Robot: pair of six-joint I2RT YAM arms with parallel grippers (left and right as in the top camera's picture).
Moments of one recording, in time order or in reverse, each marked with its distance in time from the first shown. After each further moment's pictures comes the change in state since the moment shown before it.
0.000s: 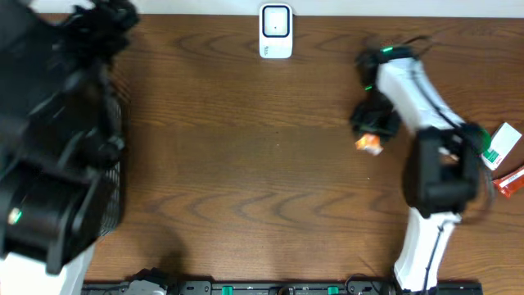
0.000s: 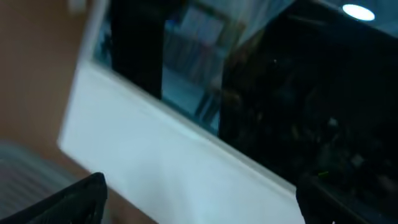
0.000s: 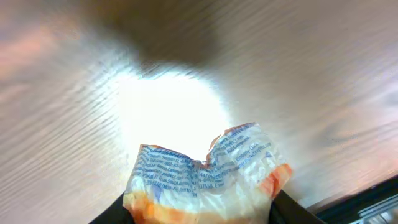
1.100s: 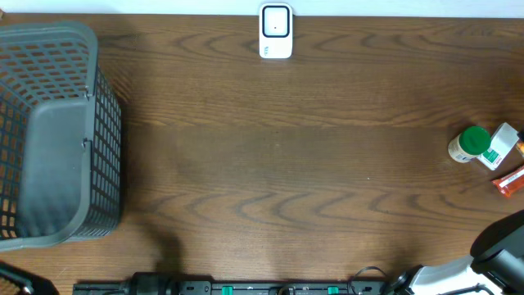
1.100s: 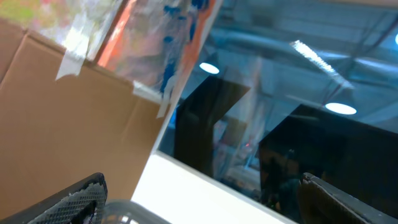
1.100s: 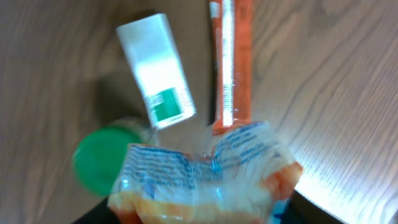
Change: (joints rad) left arm 0.261 -1.014 -0.656 0.131 0.166 0.225; right arm -0.809 -0.324 -0.160 0.352 0.043 -0.269
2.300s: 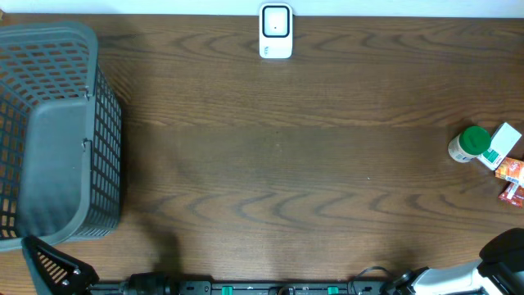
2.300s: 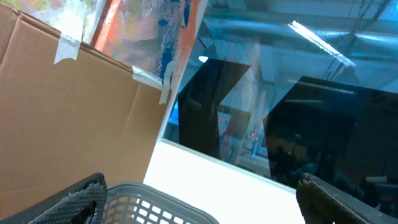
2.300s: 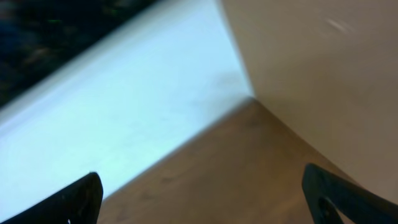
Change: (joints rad) left arm 0.120 -0.169 -0.231 -0.003 0.112 0.009; right arm -0.190 -0.006 0.512 0.367 -0.753 -0.143
